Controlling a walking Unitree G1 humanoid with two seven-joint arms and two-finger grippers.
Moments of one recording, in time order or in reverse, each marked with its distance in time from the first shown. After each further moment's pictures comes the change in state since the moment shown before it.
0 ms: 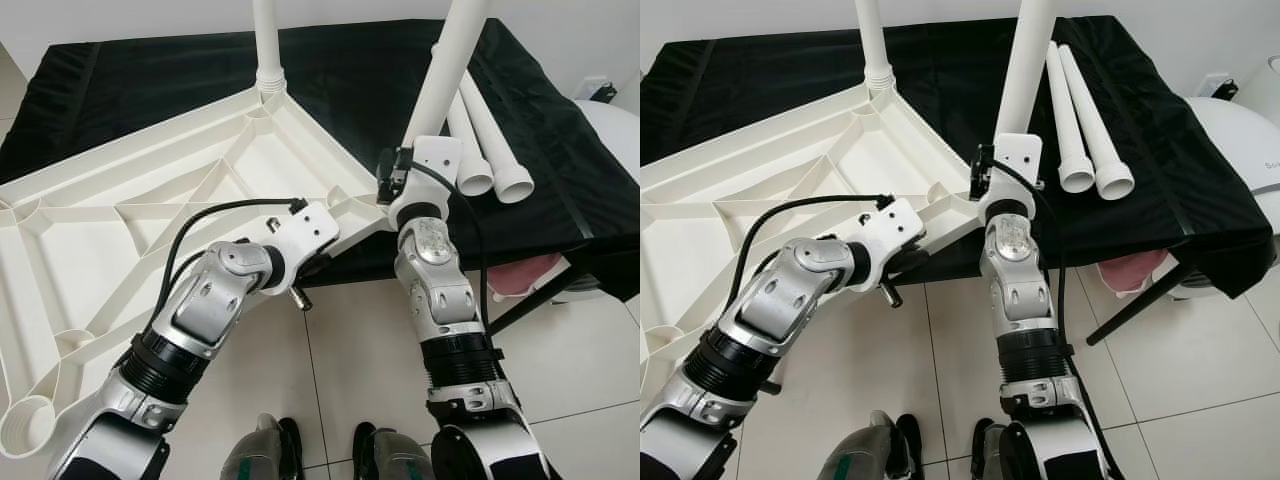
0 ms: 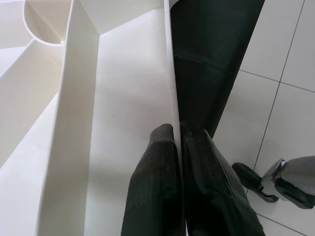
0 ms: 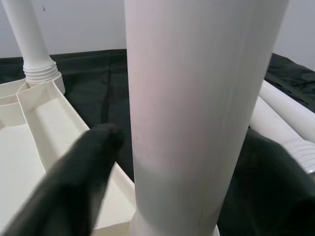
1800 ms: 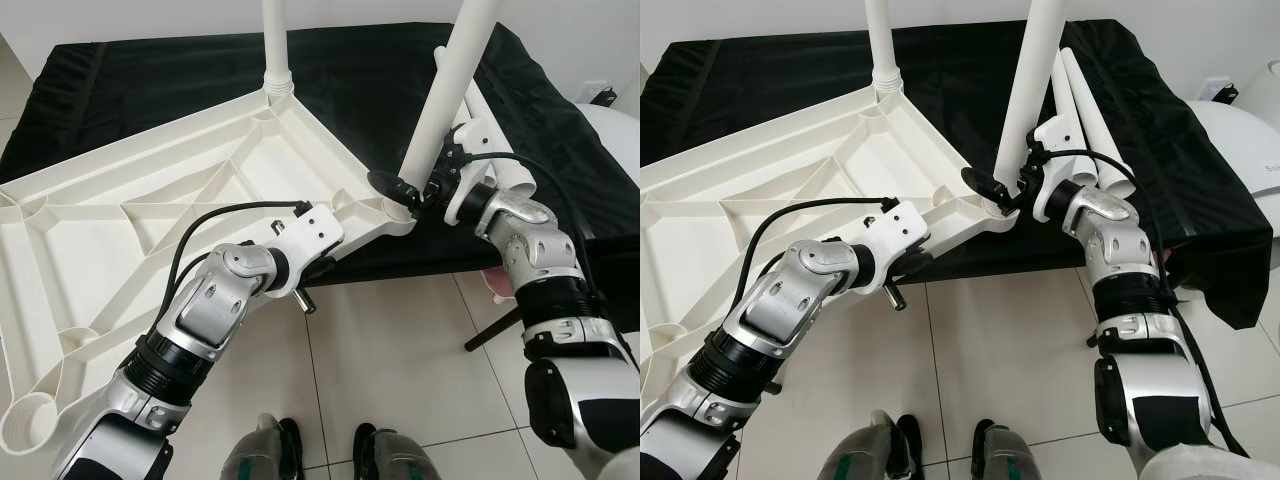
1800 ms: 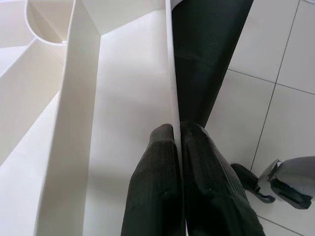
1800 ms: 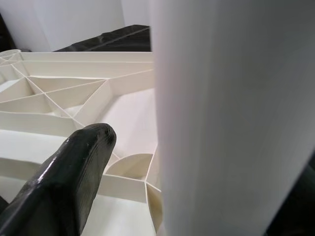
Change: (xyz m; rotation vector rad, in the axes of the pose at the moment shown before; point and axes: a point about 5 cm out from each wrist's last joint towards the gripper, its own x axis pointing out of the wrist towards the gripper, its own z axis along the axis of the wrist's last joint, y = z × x) left arm 0.003 -0.004 0.001 -0.002 -0.005 -0.013; right arm 0.038 -0.066 0.007 -0.056 0.166 0.903
